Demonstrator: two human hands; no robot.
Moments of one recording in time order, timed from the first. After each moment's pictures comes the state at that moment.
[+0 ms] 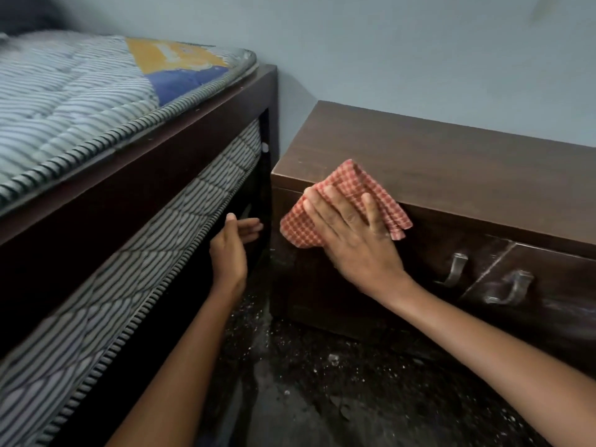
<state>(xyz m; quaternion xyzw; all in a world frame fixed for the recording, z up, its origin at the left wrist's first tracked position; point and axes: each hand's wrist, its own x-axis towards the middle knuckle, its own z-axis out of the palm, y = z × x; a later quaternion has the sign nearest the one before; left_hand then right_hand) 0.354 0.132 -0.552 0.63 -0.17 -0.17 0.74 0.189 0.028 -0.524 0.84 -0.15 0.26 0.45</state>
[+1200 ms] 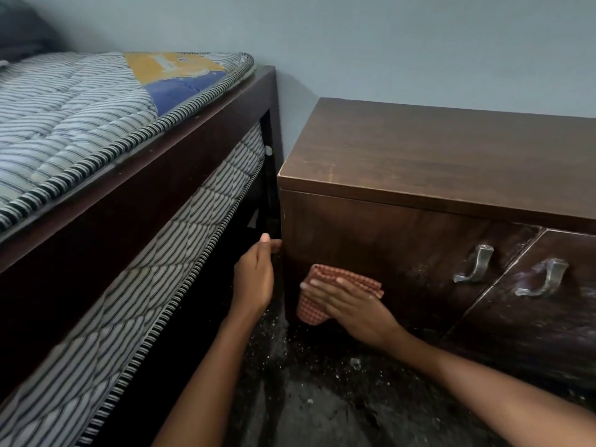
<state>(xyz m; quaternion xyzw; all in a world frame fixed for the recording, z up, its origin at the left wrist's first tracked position) 0.343 0.142 -0.566 0.72 -0.29 -0.18 0.60 0.177 0.024 -0.662 0.91 -0.04 0.14 0.38</state>
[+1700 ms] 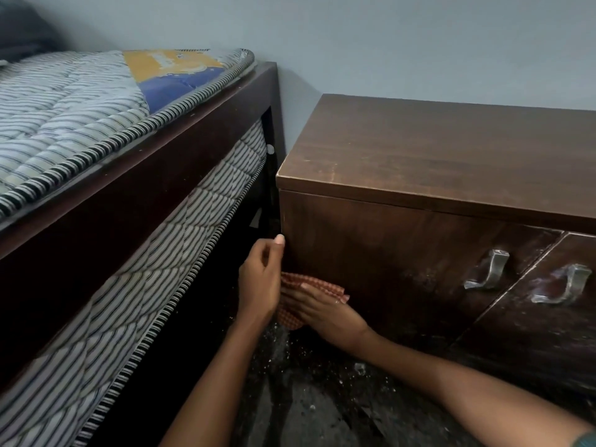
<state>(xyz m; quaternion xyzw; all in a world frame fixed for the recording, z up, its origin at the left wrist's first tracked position) 0.336 0.137 -0.570 0.73 -0.30 -0.14 0.60 0.223 0.038 -0.678 0.91 0.02 0.07 0.42</state>
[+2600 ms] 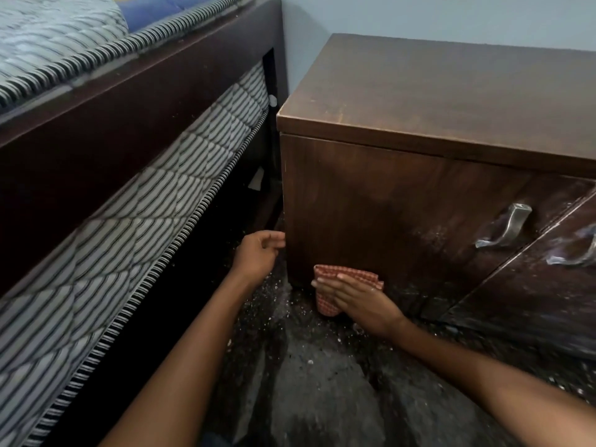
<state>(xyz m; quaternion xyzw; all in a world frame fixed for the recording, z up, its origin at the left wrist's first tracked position) 0.351 0.143 -0.609 0.79 -0.26 -0.30 0.46 0.159 0.019 -0.742 0.92 0.02 0.01 0.39</state>
